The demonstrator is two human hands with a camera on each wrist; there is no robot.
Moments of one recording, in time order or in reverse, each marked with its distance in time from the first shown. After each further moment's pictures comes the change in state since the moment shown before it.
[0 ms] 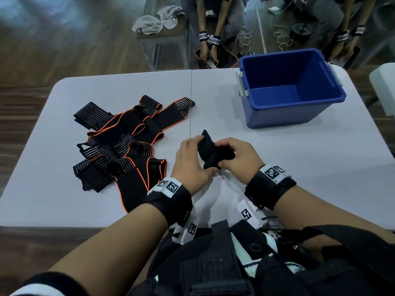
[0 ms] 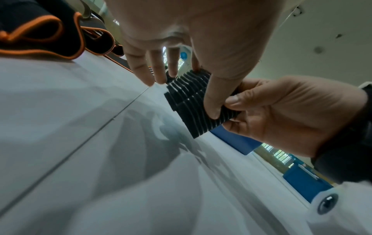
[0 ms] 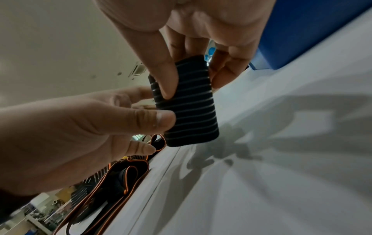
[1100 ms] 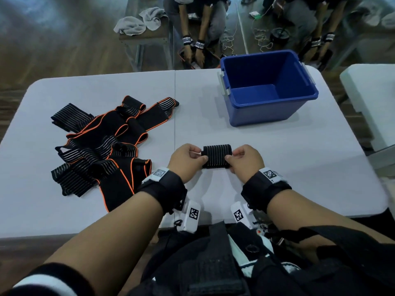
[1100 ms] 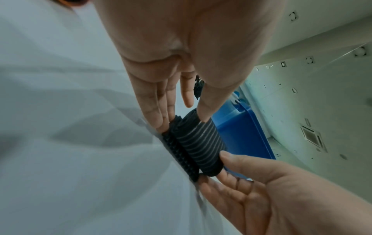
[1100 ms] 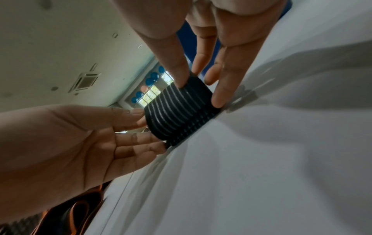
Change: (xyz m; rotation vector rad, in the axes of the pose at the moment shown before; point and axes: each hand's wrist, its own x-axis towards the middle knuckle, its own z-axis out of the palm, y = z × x) left_hand 0.021 0.007 0.024 -0.425 -0.194 -0.343; right_hand -0.012 0.048 -0.019 -0.006 0.328 0.397
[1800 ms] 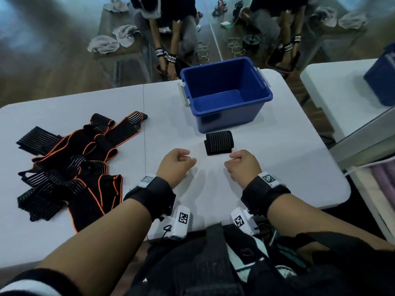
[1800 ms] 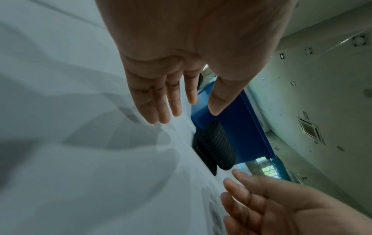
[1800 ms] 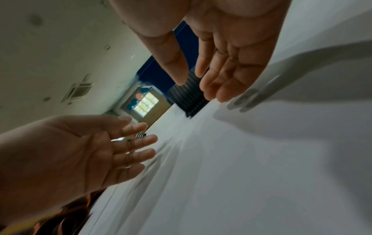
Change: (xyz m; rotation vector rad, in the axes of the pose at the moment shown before) left_hand 0.001 0.031 0.055 -0.081 -0.060 0.021; right_hand 0.008 0.035 -0.070 0.168 0.028 0.069
